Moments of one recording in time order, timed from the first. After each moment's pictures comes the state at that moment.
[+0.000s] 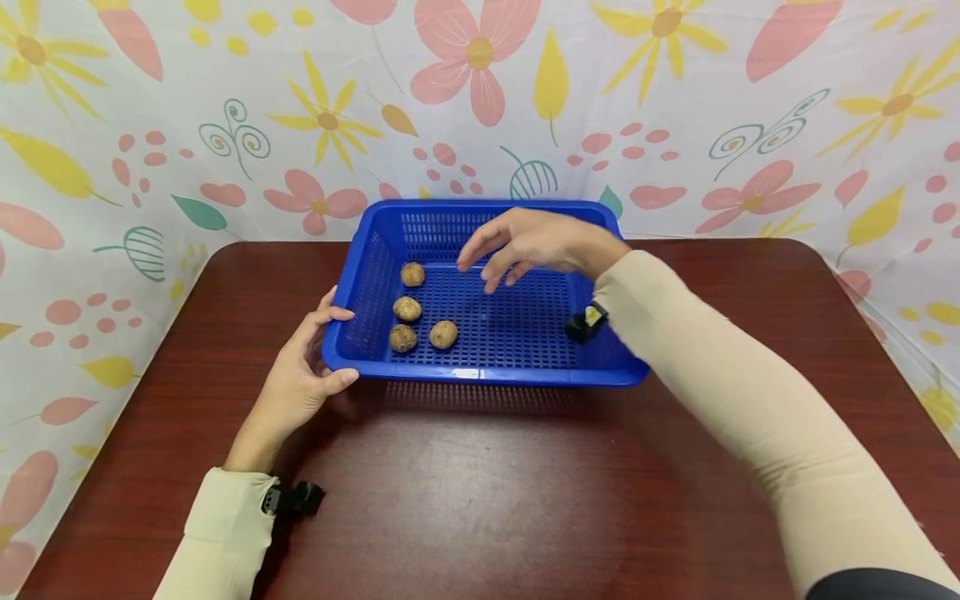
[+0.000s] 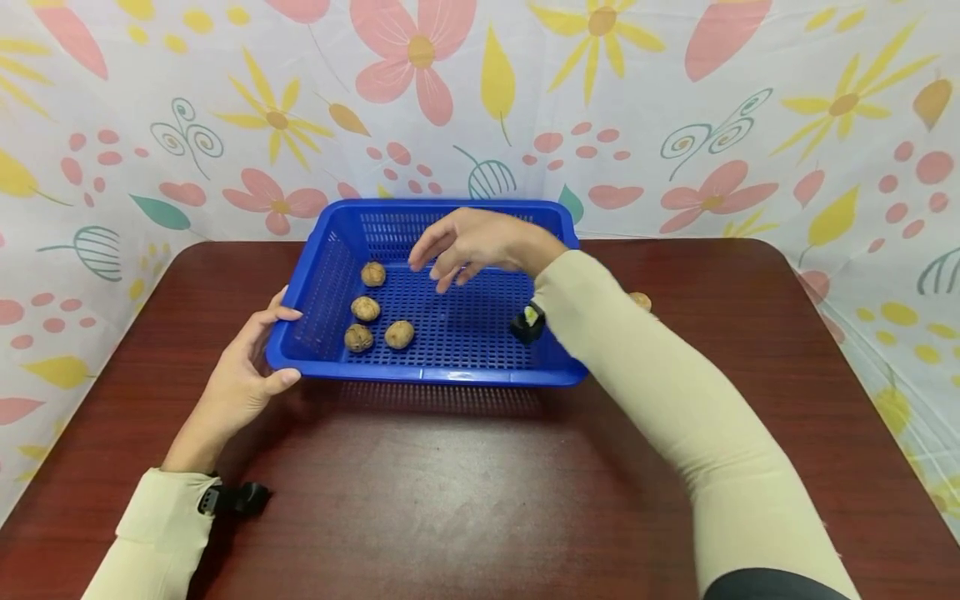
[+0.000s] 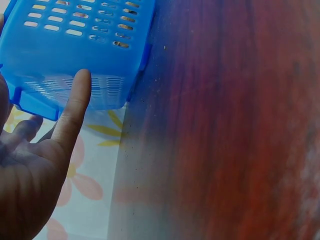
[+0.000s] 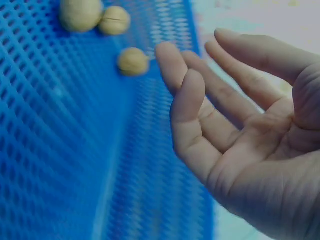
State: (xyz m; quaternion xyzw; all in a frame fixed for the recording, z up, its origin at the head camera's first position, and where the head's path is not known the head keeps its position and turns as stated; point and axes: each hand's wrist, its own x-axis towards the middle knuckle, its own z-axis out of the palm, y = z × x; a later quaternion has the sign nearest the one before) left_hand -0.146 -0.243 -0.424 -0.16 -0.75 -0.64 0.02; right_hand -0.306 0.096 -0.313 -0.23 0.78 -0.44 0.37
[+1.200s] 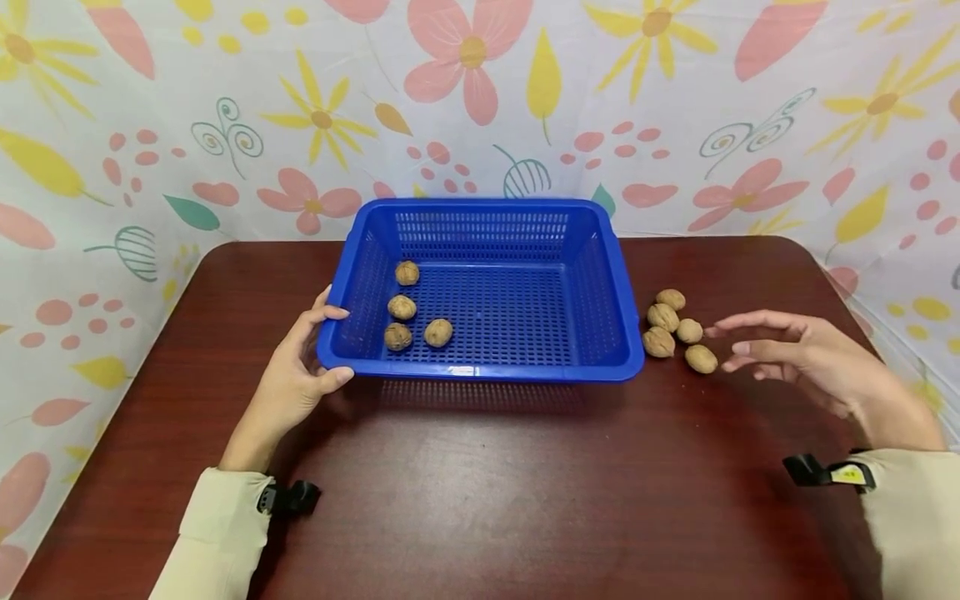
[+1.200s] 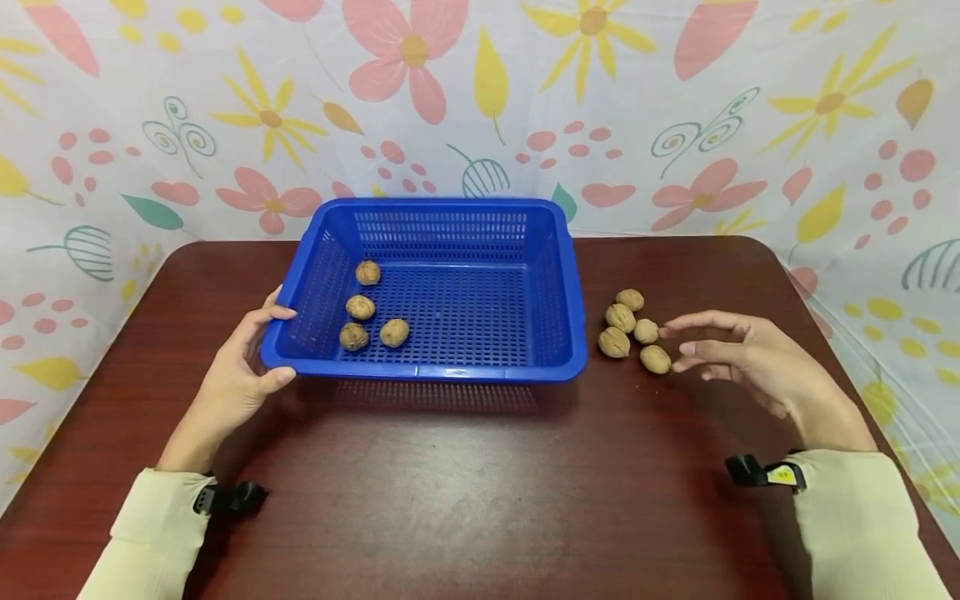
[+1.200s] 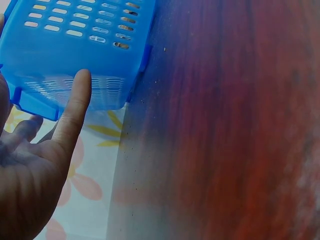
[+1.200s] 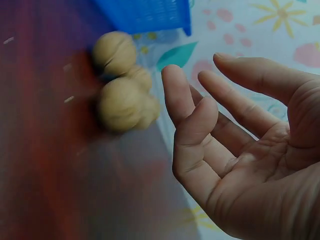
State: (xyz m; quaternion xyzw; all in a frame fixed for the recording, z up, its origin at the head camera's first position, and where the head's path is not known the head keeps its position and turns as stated) left_hand -0.146 -0.241 -0.426 -0.16 -0.74 -0.65 0.02; right_hand -0.167 0.385 -0.397 -0.09 0.73 -0.65 0.19
